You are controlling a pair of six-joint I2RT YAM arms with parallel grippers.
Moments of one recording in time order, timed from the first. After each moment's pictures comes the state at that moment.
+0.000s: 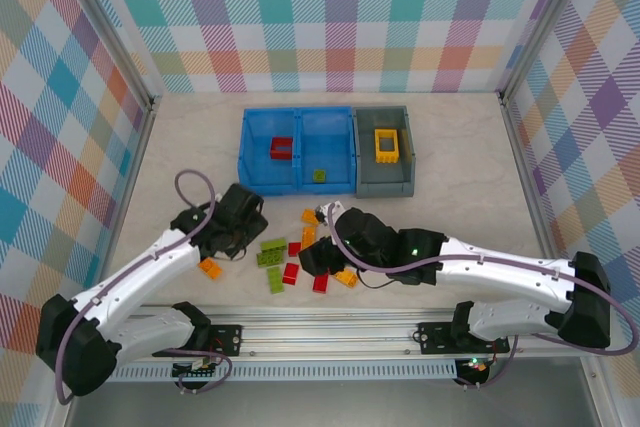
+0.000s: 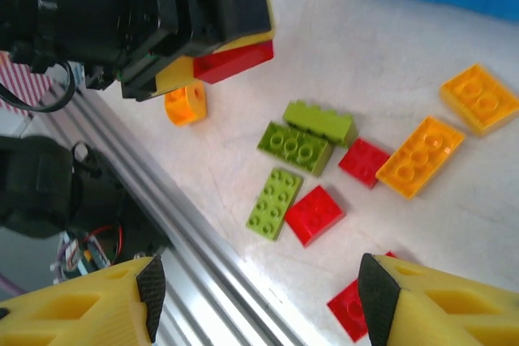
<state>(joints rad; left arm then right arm) -0.61 1.10 0.87 -0.87 -0.22 -1.28 1.22 1.18 0.96 -0.41 0.08 0.60</state>
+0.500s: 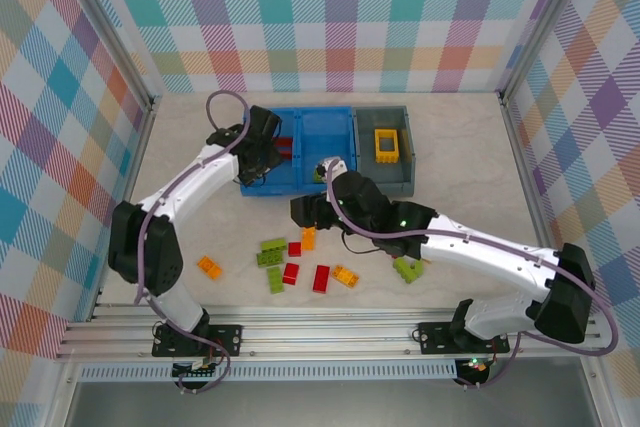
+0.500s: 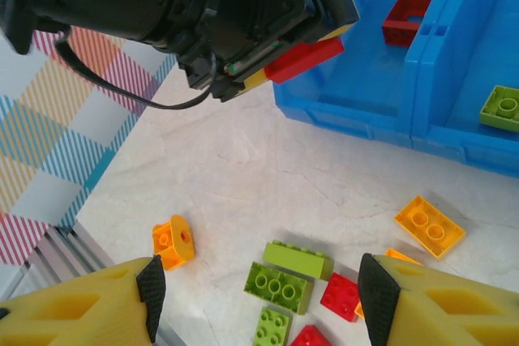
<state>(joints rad) -0.42 1.70 1.44 -0.84 -0.23 -1.03 1.07 1.31 1.11 -0.30 0.14 0.65</state>
